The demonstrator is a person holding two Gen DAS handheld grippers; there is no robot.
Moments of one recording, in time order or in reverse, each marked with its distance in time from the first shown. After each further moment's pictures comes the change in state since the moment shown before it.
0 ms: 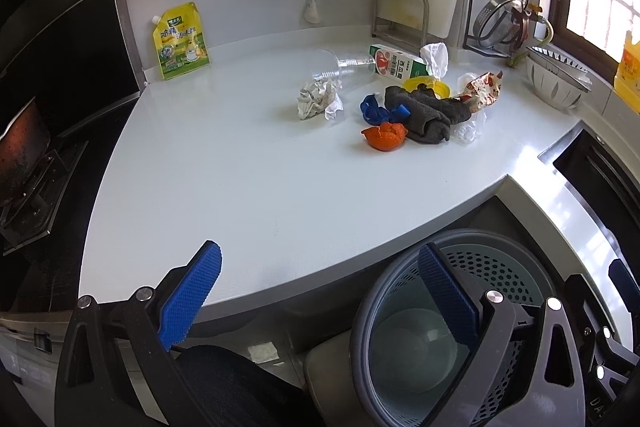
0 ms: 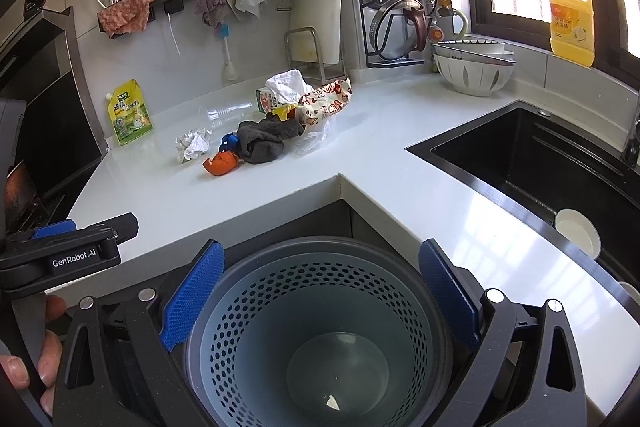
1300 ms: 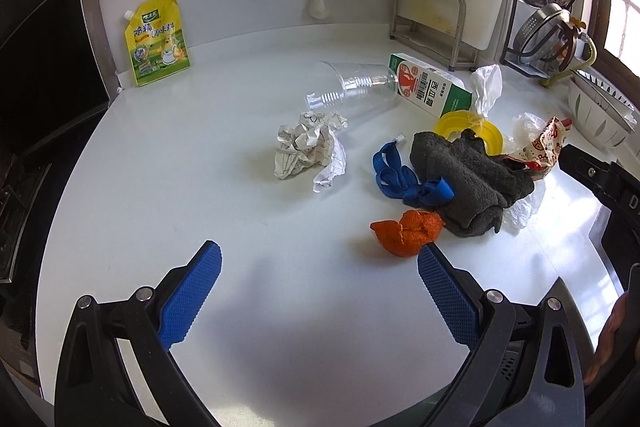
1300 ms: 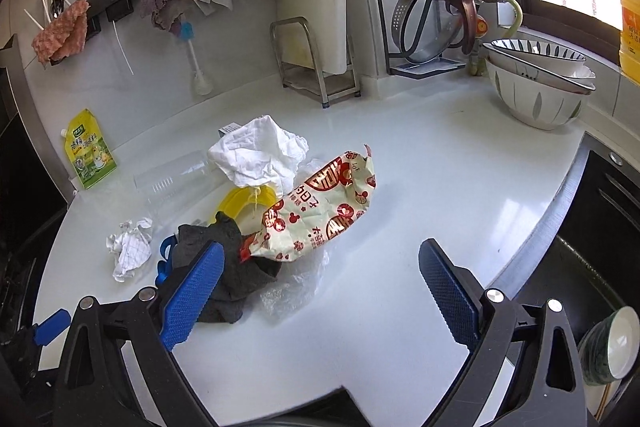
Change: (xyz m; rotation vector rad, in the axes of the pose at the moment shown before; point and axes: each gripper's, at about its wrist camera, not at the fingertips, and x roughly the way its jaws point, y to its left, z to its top) left arm 0.103 -0.012 0.078 -0.062 0.022 0.022; right arm 0.180 -0.015 0.145 0.023 0.081 0.033
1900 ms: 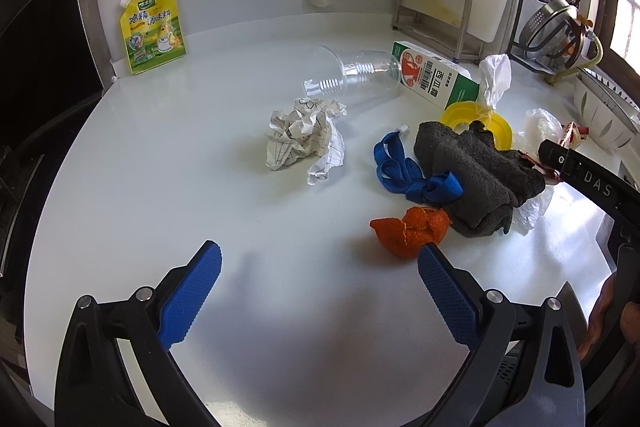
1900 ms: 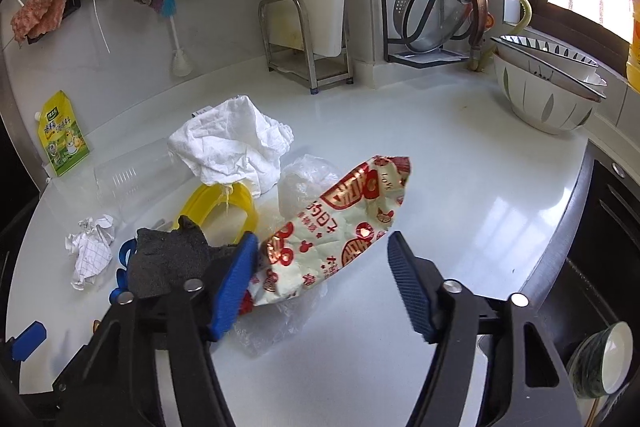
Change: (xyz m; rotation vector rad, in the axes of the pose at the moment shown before) left arm 0.016 -0.003 -0.001 -0.013 0.030 -0.005; right arm 0.040 0.001 0.004 -0.036 0.059 -0.053
